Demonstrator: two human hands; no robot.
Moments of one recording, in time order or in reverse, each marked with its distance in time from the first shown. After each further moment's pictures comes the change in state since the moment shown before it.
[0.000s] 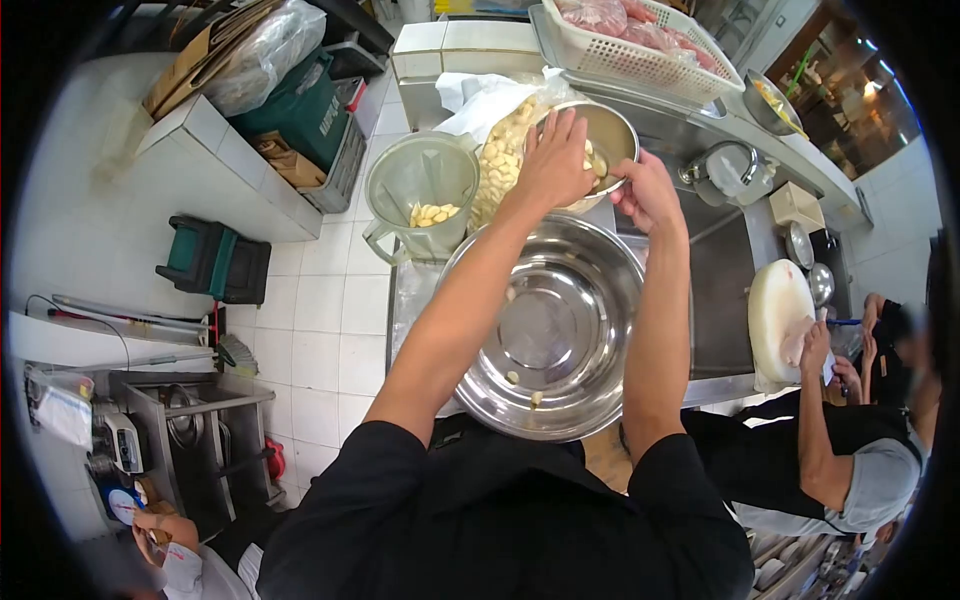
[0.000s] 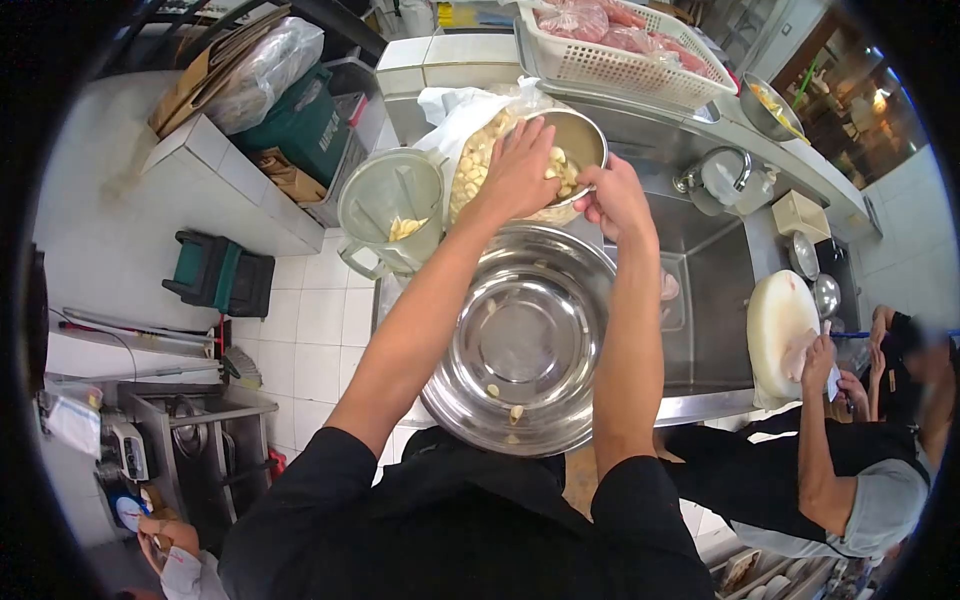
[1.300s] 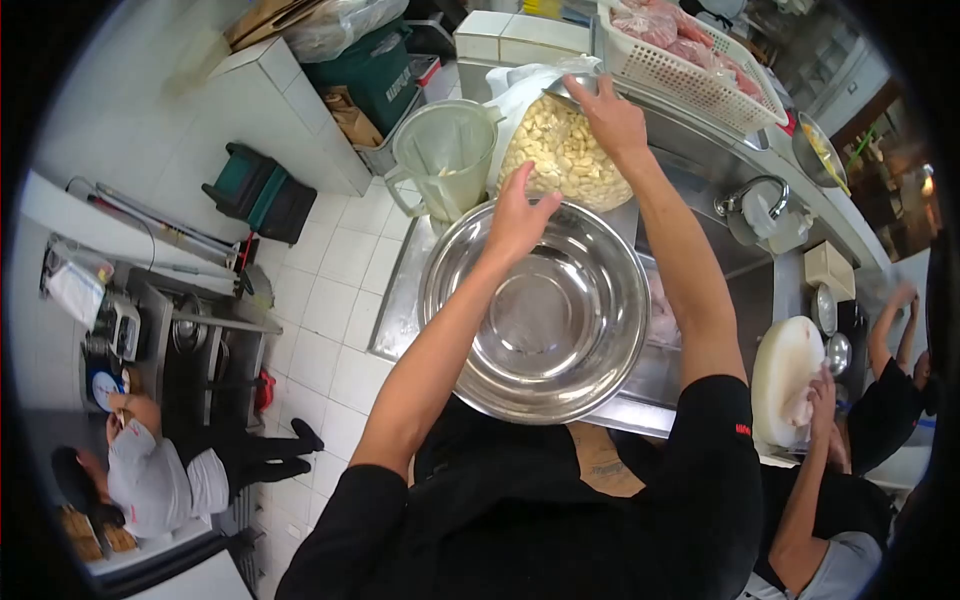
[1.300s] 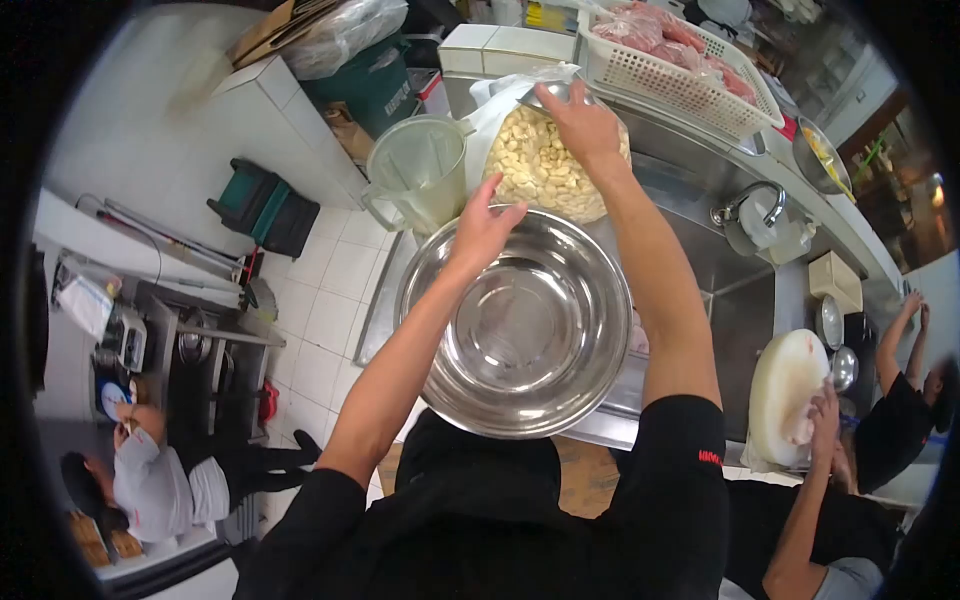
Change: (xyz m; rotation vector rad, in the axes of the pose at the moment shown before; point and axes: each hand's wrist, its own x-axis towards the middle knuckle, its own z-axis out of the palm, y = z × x) left_hand -0.110 -0.002 0.027 -0.682 0.419 -0.390; right_hand 0.104 0.009 0.036 -1.613 0.077 -1.047
